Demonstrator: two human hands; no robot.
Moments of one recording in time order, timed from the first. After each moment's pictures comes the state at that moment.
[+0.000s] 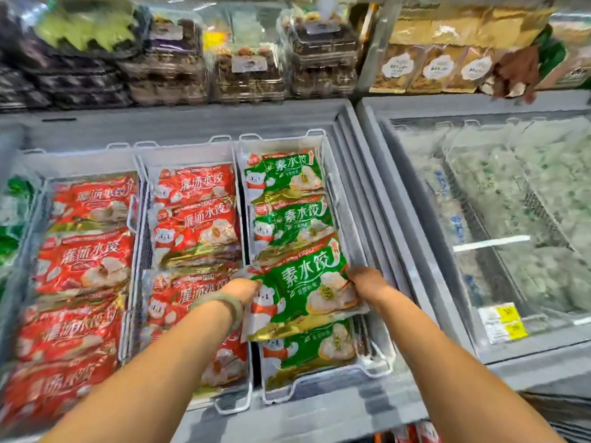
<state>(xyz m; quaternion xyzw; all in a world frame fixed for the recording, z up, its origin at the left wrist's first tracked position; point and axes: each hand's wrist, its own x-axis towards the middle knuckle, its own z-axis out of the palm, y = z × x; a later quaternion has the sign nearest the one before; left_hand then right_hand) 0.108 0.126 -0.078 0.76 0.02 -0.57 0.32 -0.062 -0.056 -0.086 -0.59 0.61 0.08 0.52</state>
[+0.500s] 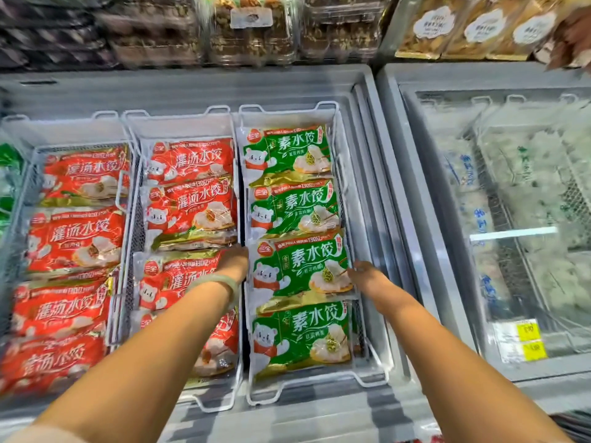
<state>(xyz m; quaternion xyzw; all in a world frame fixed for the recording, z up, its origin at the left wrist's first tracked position) 0.131 0.078 -0.103 0.85 0.04 -0.46 0.25 -0.061 -0.086 -0.110 -0.61 0.57 0.21 0.51</state>
